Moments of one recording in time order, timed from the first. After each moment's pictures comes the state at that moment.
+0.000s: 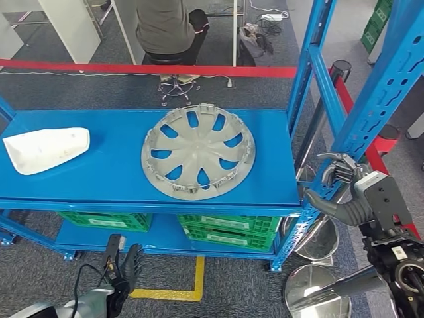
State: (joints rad) left arm -0.28 0.15 -0.66 -0.29 0.97 -0.12 -0.40; right arm -0.37 -0.26 0.60 -1.67 -0.13 -0.01 -0.02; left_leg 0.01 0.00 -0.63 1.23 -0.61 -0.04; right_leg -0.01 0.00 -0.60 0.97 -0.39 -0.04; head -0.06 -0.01
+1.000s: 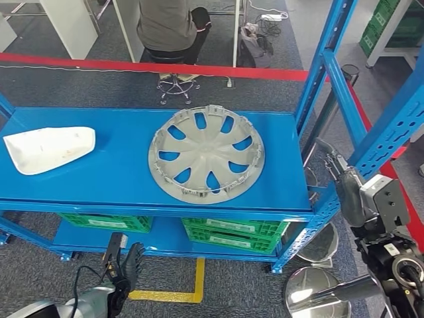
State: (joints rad) left arm -0.29 0.14 -0.66 -0.29 0.95 -0.12 -0.40; right arm -0.40 -0.23 0.62 -1.59 -0.28 0.11 -0.15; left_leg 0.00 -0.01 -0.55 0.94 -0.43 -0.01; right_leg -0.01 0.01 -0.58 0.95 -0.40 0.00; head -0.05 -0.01
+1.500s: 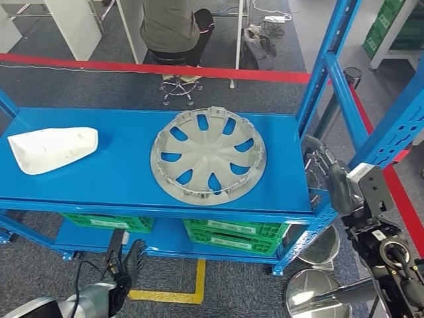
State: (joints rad) left arm -0.30 0.14 -0.66 -0.29 0.94 -0.12 -0.39; right arm -0.48 -0.19 0.65 -1.41 -0.29 0.15 -0.19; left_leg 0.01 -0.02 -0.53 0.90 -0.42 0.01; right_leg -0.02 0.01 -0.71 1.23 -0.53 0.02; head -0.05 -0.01
